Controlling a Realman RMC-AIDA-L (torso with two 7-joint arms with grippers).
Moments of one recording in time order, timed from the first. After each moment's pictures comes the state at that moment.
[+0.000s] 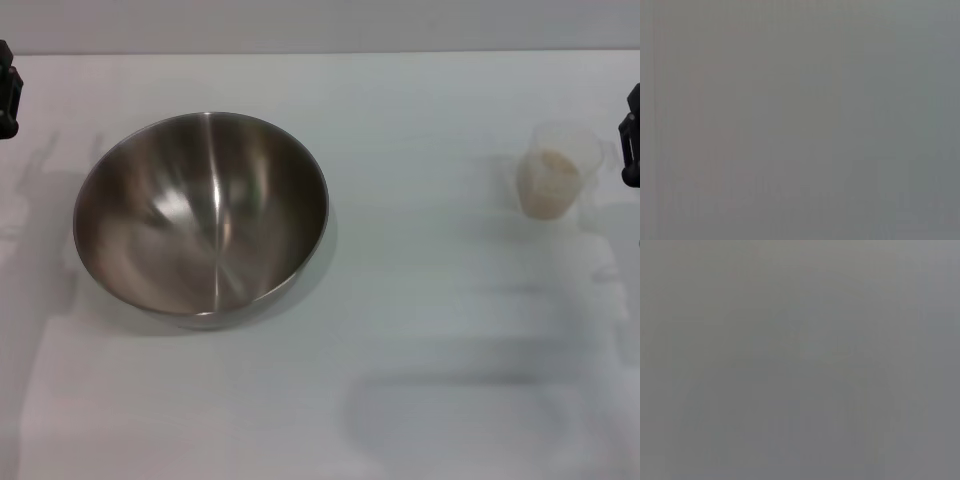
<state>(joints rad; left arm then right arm) -0.31 -2.07 -1.35 -0.38 2.77 1.16 -0.02 0.31 2.09 0.38 0.30 -1.77 -1.48 -0.13</state>
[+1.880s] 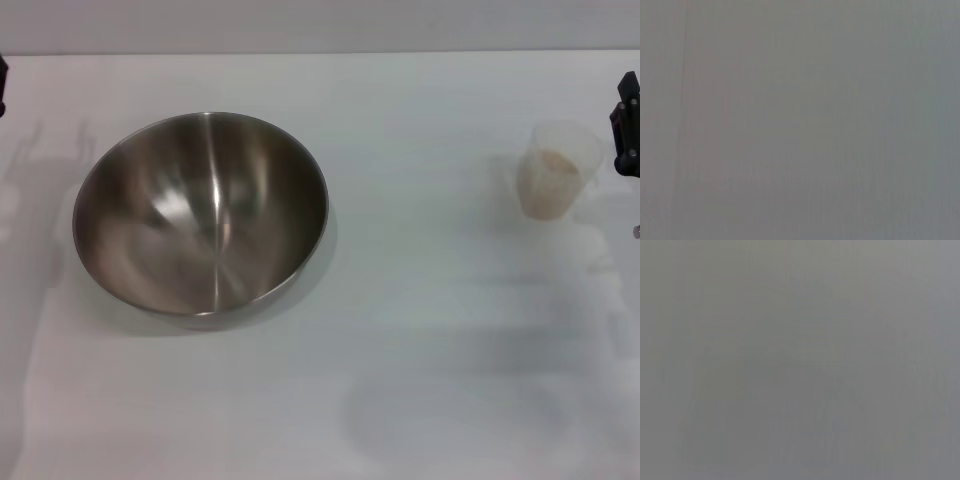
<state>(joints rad) -0.32 -2.06 -1.41 -0.46 2.78 1.00 -0.11 0.34 2.09 0.37 0.27 -1.77 -1.47 -0.13</state>
